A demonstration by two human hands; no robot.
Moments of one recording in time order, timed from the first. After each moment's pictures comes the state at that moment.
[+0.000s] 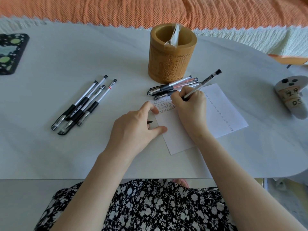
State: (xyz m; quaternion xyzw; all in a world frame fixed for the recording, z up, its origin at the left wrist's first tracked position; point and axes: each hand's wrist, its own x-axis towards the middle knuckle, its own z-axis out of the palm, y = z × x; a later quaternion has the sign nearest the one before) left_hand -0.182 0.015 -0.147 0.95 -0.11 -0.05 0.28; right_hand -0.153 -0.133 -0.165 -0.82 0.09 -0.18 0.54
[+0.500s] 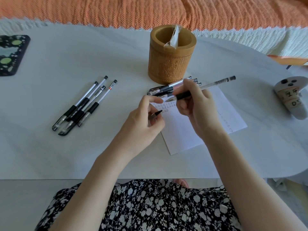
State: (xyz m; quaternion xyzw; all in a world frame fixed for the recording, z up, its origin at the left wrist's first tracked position) left_hand -0.187 0.011 -0.141 0.84 -0.13 -0.08 0.52; right_hand -0.162 -0.144 -0.139 -0.63 0.08 -0.03 0.77
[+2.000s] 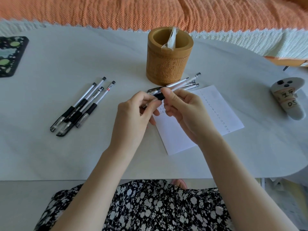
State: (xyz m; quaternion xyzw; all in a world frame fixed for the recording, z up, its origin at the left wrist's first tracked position) left_hand -0.174 0.006 -0.147 0.82 -0.09 0.07 0.56; right_hand -0.172 -0.136 -0.140 -0.63 0.05 0.03 0.77
